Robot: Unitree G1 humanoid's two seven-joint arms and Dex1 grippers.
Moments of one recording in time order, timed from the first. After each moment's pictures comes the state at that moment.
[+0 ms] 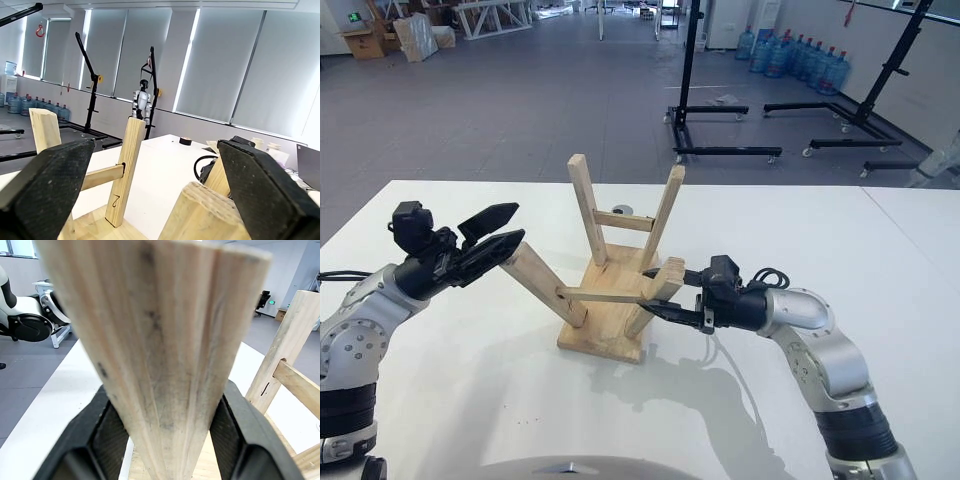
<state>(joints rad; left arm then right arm) -0.17 0.51 0.23 -0.25 -0.97 0.55 -0.94 -0.07 -0.62 0.01 -0.31 0.62 0.23 1.12</state>
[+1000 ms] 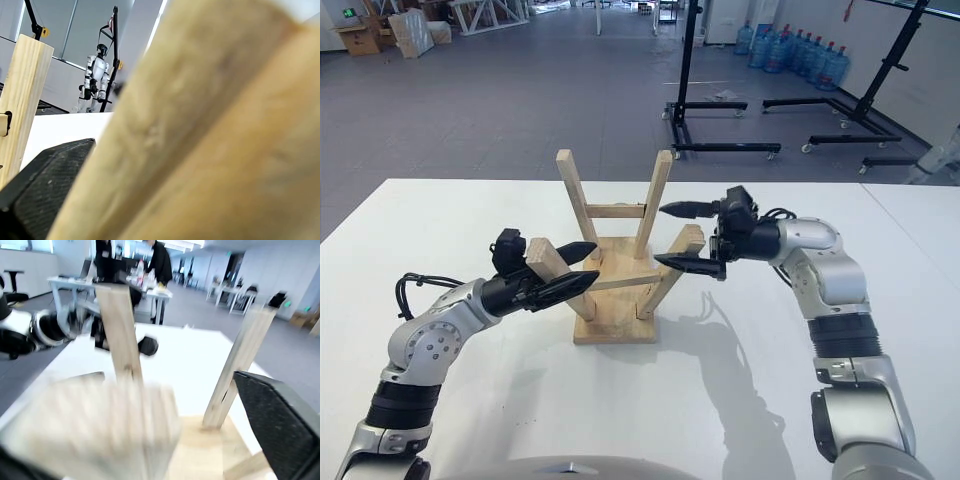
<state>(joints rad) -0.20 0.35 -0.03 -0.21 -0.86 0.58 -0.96 -0.50 -0.64 -0.05 0.07 0.65 0.30 1.33</state>
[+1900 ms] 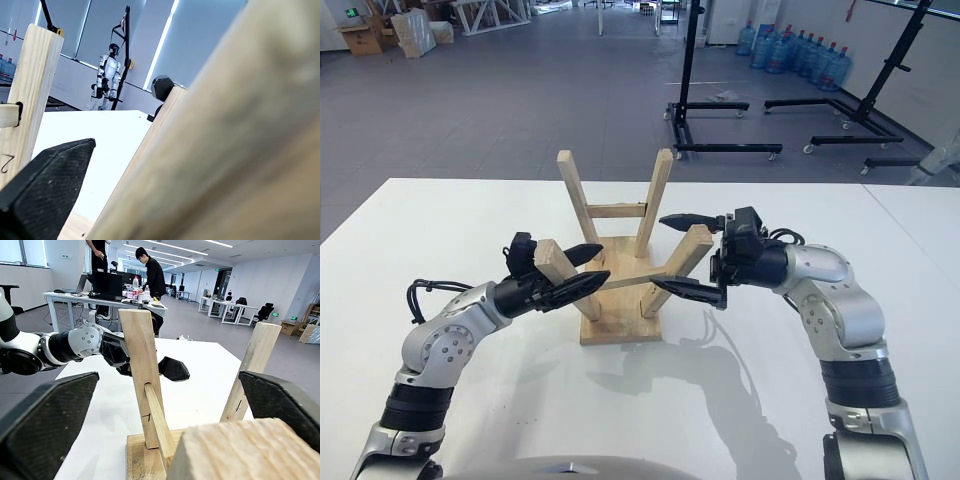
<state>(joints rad) -0.19 0.29 -0.05 -0.19 -0.77 0.55 -0.93 -0.29 -0.64 -0.09 -0.18 0.69 0.34 1.23</state>
